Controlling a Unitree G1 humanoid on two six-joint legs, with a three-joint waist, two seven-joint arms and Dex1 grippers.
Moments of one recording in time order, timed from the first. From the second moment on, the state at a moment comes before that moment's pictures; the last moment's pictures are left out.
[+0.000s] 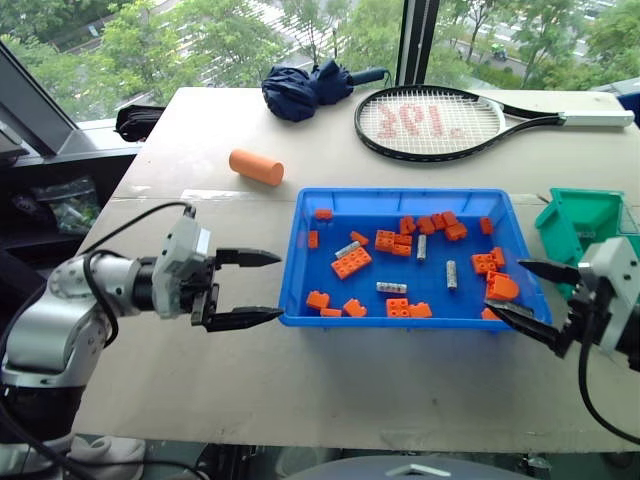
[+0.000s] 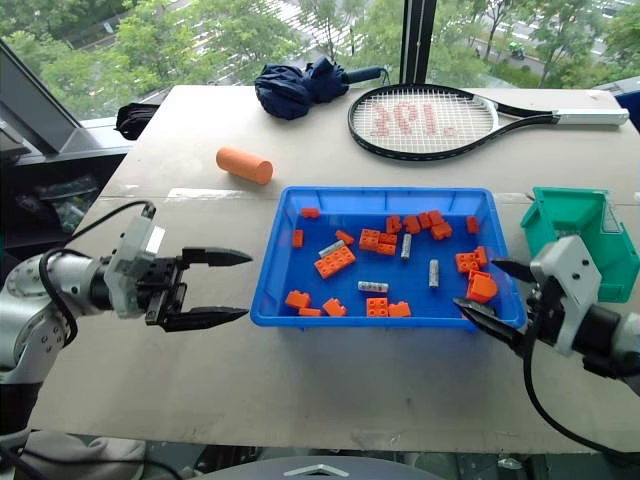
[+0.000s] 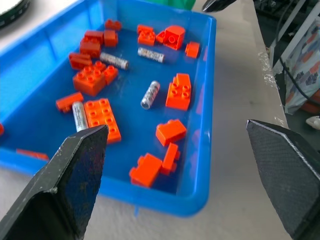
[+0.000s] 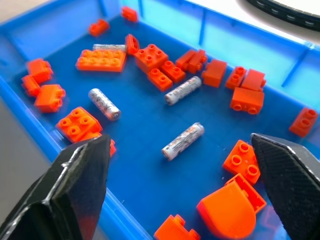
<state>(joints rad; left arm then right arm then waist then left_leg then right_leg) -0.21 0.95 0.18 -0.27 -0.69 0.44 -1.36 0.12 -0.94 -0.37 -0.73 0.91 0.87 0.45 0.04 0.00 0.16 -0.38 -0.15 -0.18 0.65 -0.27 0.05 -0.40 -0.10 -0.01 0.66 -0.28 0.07</state>
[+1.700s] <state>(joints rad) -0.68 0.78 0.03 -0.30 -0.74 0.63 -1.19 -0.33 -0.93 -0.39 -0.32 0.52 1.33 0.26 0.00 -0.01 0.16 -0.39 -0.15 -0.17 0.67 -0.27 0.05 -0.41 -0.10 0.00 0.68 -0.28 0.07</state>
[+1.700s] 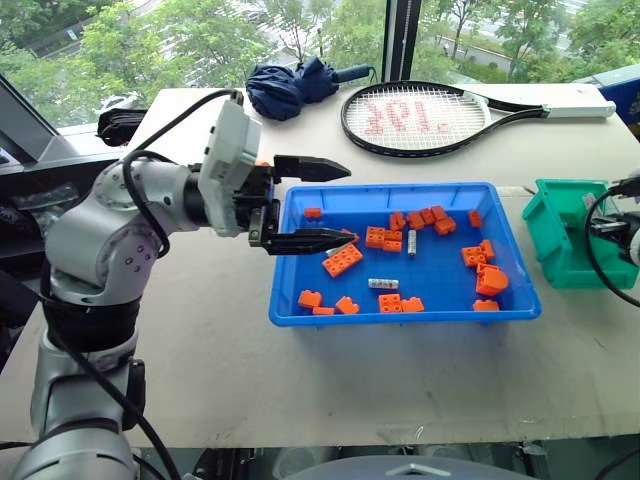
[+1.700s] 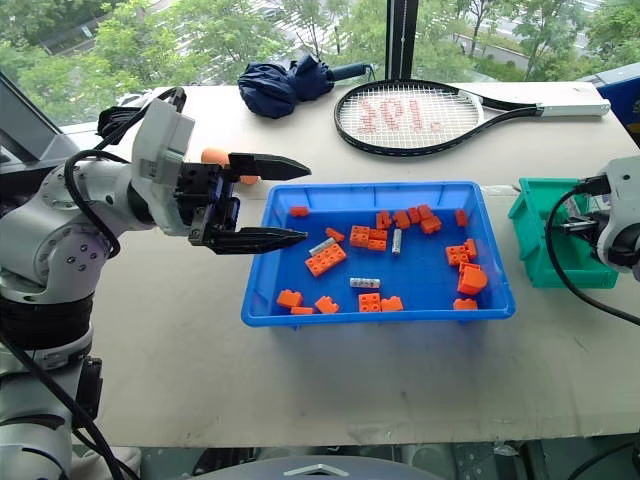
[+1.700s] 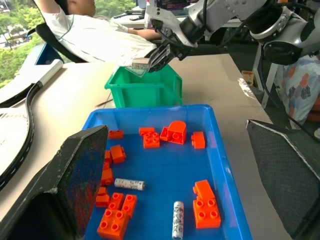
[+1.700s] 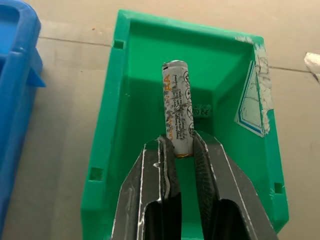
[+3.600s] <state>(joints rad) -0.62 0.85 0.07 -0.16 -0.63 0.47 -1.31 -0.54 -0.43 -0.09 -0.68 0.36 1.42 0.17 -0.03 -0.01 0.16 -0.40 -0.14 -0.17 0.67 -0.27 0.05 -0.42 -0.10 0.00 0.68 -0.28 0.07</state>
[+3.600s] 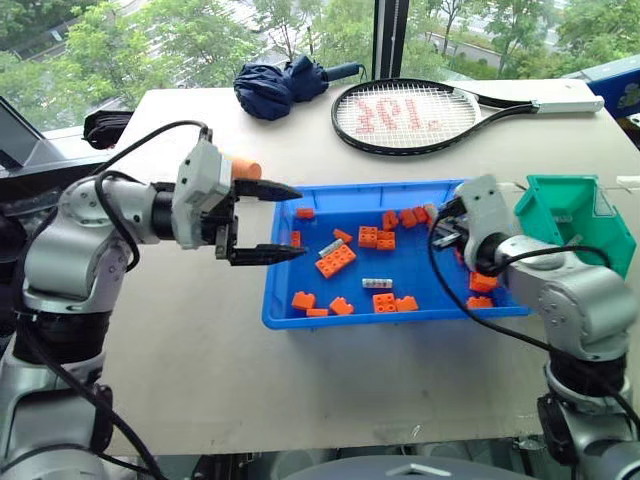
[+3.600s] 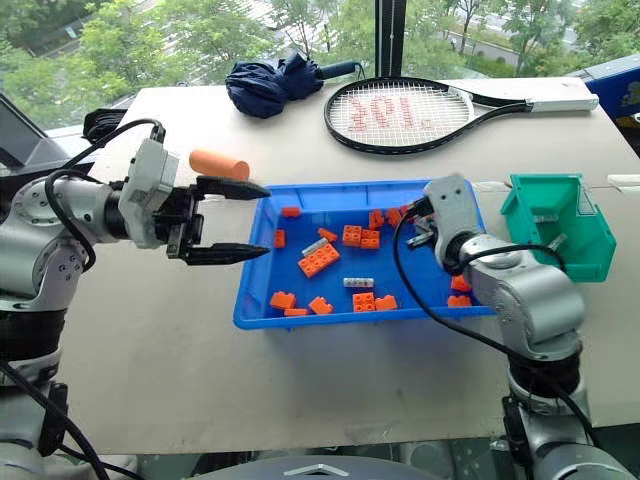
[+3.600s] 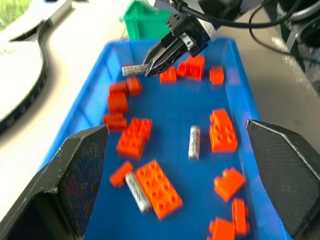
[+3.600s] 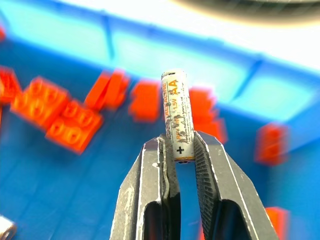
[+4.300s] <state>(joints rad) -0.81 0.72 -0.02 -0.09 -0.65 0.55 -1.33 -0.37 -0.74 -0.44 -0.45 0.32 1.23 0.32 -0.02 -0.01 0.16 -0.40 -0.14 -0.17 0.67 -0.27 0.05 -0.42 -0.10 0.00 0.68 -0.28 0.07</state>
